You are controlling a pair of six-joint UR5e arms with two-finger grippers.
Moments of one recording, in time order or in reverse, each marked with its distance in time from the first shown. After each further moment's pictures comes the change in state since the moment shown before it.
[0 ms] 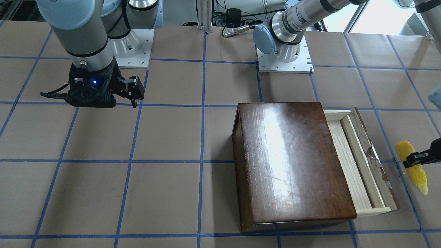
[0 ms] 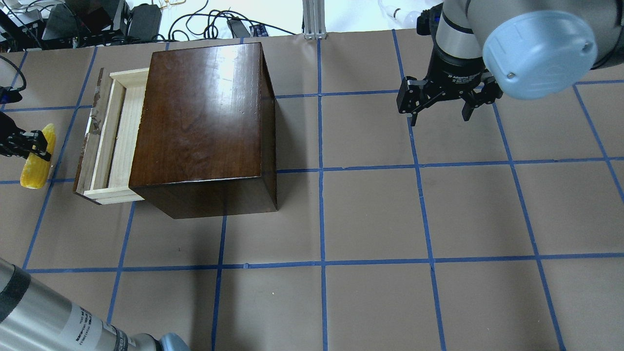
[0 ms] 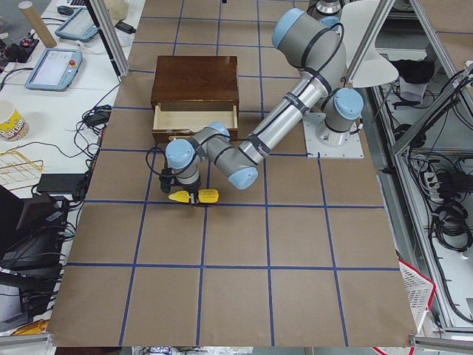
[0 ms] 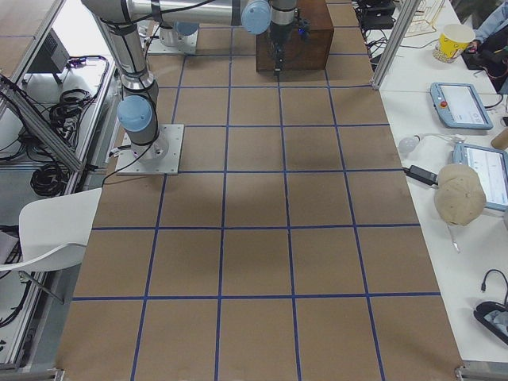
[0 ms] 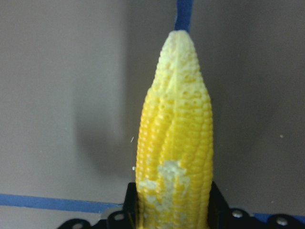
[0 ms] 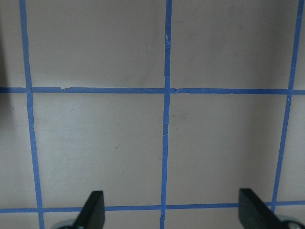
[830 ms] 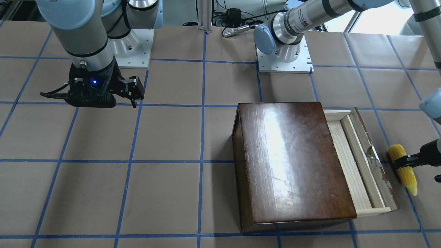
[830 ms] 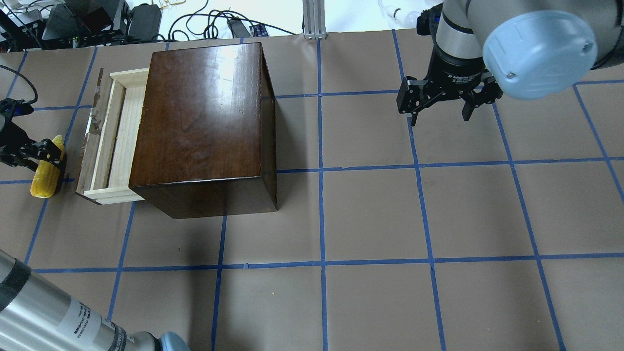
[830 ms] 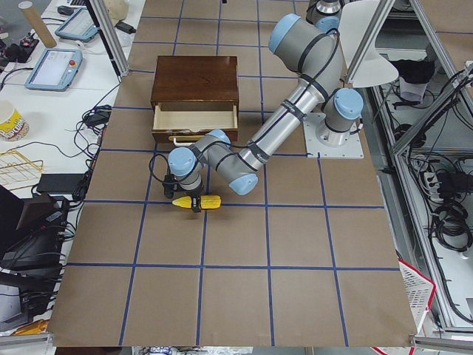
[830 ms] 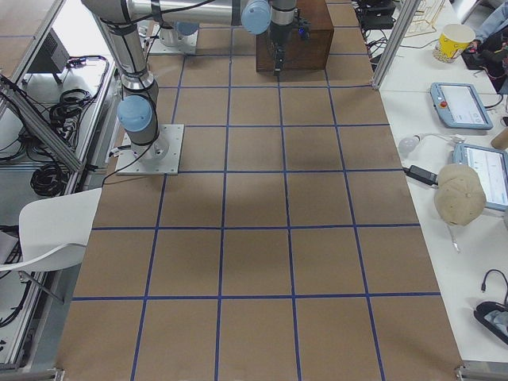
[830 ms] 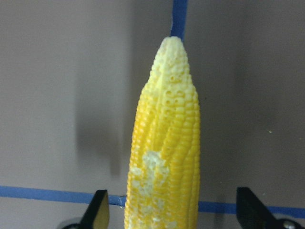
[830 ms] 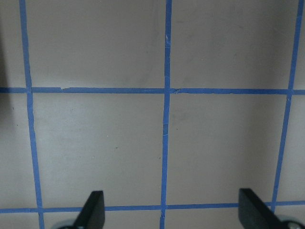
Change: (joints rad) left arm 0.014 -0.079 -0.036 0.072 0.006 -0.006; right arm 0.000 0.000 0.000 0.000 0.000 0.000
